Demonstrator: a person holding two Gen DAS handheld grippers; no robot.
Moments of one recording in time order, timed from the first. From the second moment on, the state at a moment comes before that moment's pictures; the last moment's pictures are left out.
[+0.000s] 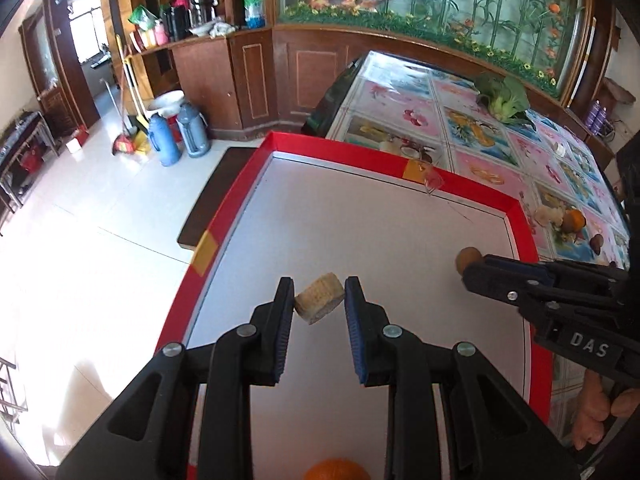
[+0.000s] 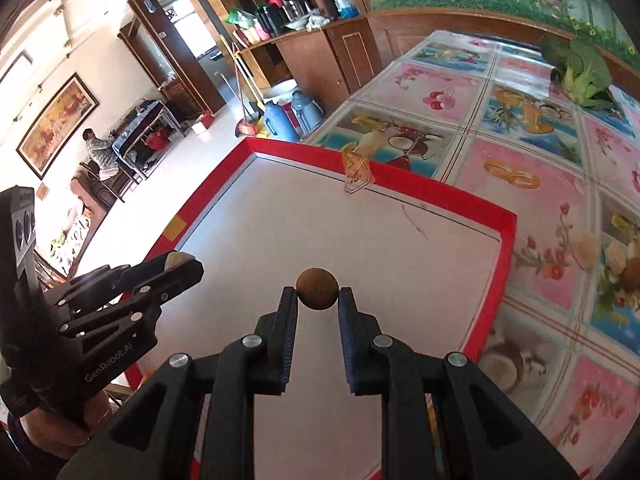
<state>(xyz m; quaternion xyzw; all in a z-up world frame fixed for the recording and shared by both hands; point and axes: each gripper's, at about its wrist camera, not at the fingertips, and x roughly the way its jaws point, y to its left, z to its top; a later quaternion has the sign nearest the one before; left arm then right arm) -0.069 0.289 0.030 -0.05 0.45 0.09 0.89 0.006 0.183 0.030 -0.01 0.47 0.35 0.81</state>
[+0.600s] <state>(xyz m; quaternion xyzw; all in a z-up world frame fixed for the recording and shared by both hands) -0.108 0.280 0.050 -0.04 0.44 0.10 0.89 -0.018 0.072 0.053 0.04 0.43 0.35 0.83</state>
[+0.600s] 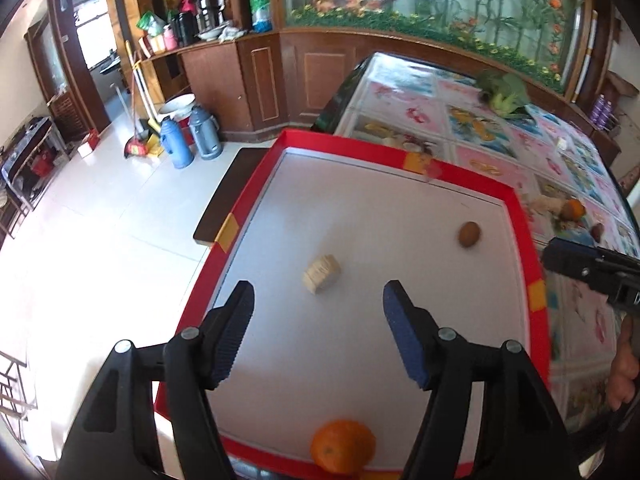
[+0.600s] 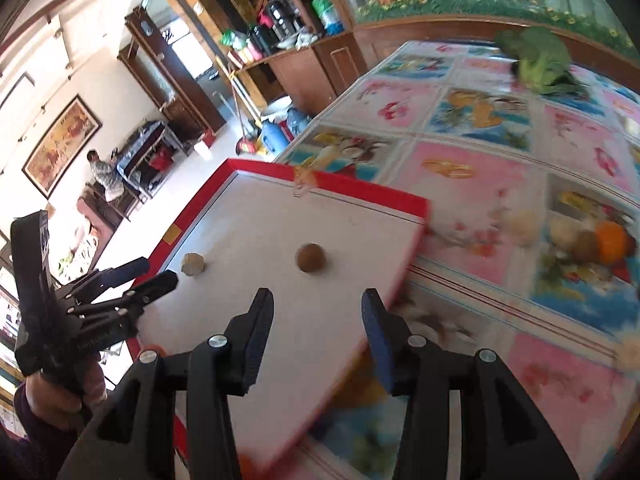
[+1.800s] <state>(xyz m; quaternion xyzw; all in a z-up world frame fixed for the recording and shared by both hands) -0.053 -0.008 0.053 0.12 0.44 -0.18 0.87 -0.066 -0.181 0.017 0.08 0.42 0.08 0.90</state>
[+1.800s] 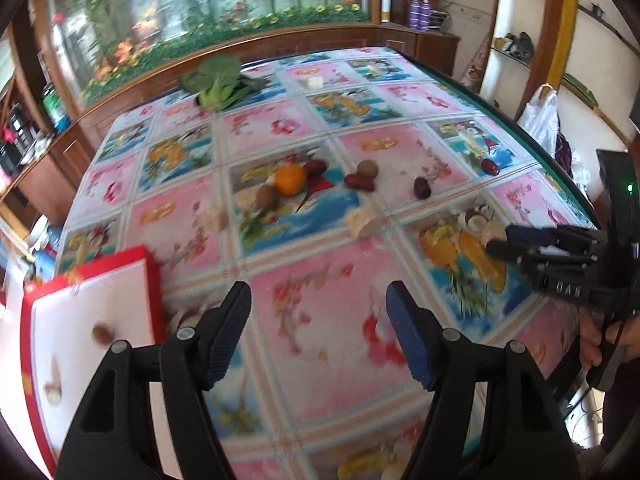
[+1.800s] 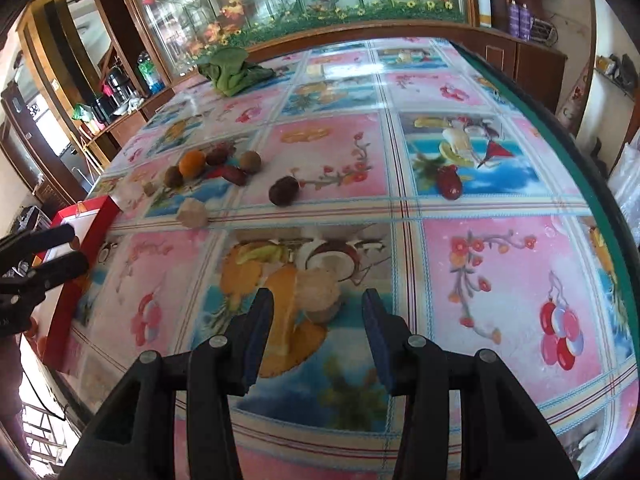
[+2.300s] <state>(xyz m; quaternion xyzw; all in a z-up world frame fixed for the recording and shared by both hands) 0.007 -0.057 0.012 0.15 0.45 -0.23 0.85 -0.070 -0.193 0.014 0.13 0.41 0.12 0.90</state>
